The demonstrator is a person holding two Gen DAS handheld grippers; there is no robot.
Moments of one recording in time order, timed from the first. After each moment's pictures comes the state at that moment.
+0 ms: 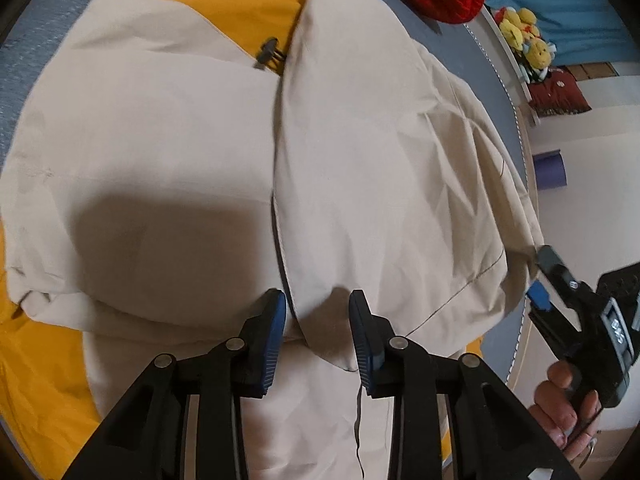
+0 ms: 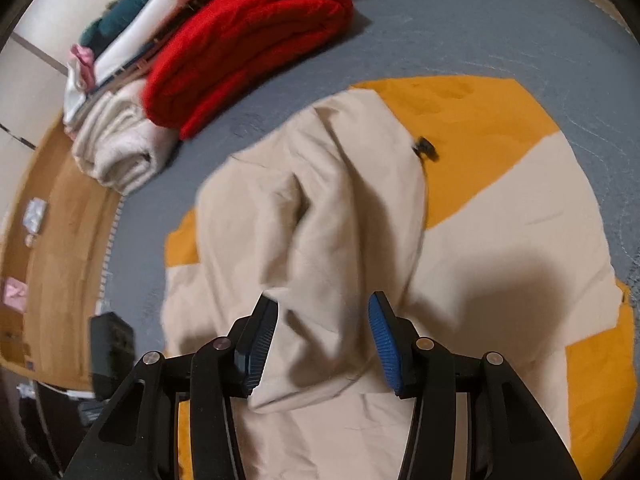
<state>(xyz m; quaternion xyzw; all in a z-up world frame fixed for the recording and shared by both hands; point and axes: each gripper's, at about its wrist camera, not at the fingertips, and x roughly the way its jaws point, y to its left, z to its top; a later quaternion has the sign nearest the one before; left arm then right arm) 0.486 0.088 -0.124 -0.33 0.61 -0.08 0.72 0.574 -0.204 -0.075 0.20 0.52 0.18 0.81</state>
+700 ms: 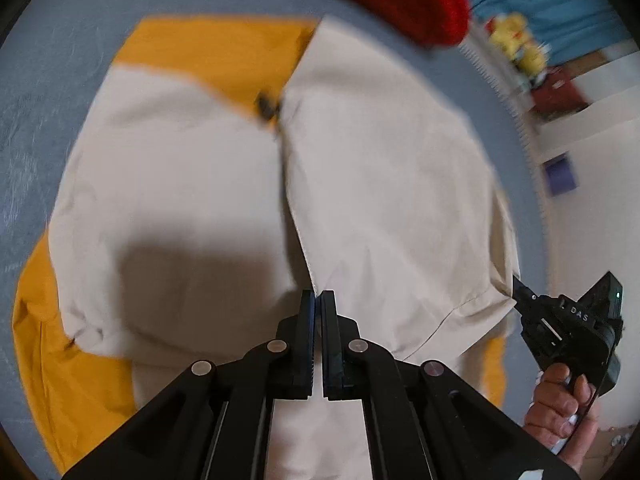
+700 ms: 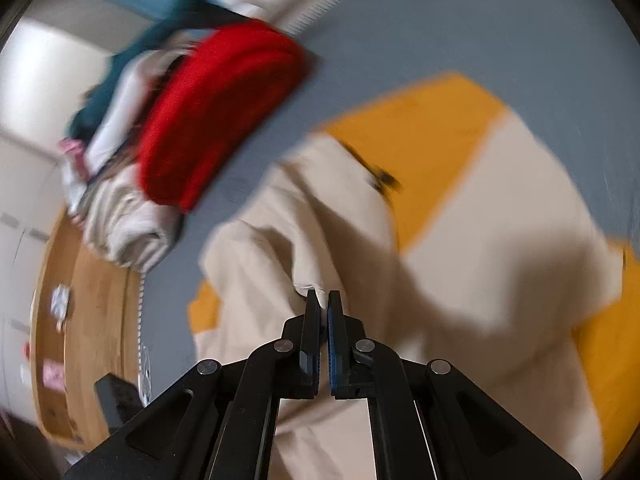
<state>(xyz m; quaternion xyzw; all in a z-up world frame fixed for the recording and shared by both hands) 0.485 0.094 -0.108 -0.26 0.59 -0.04 0.76 0.572 -0.250 -0.092 0.34 0.49 0.11 0.80</state>
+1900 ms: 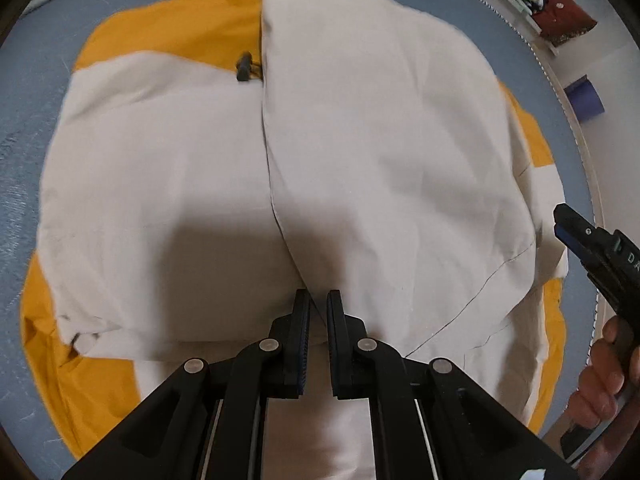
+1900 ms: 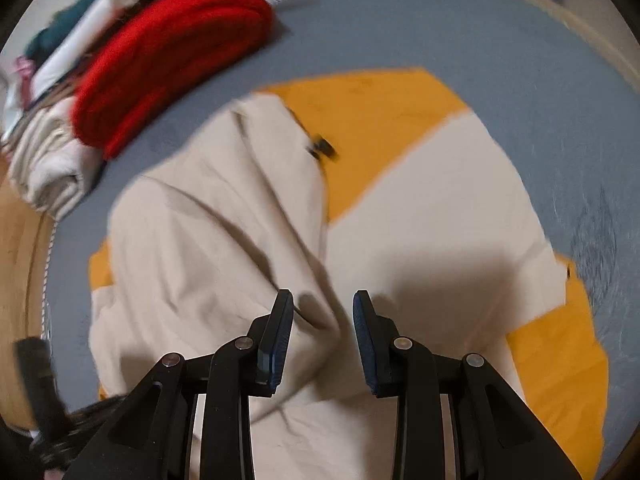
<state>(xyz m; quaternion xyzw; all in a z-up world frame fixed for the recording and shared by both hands) 0.491 0.058 -0.120 -0.15 0.63 -0.05 0.76 0.568 -0.228 -0.084 0.16 0.52 0.04 0.84</state>
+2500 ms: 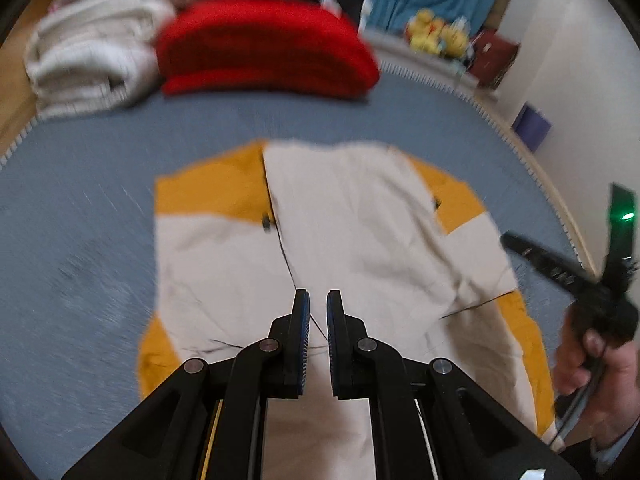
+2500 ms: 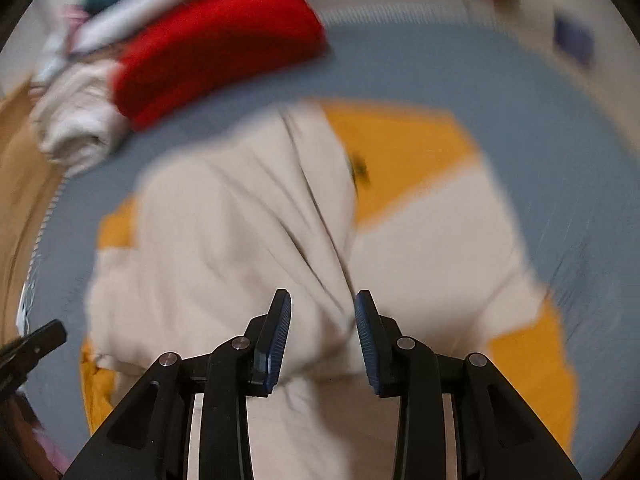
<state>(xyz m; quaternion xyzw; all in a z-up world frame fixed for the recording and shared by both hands) 0.412 0.091 0.026 -0.08 0.45 -0.07 0.89 0.526 -0.201 -0.029 0.06 0.45 0.07 0.89</state>
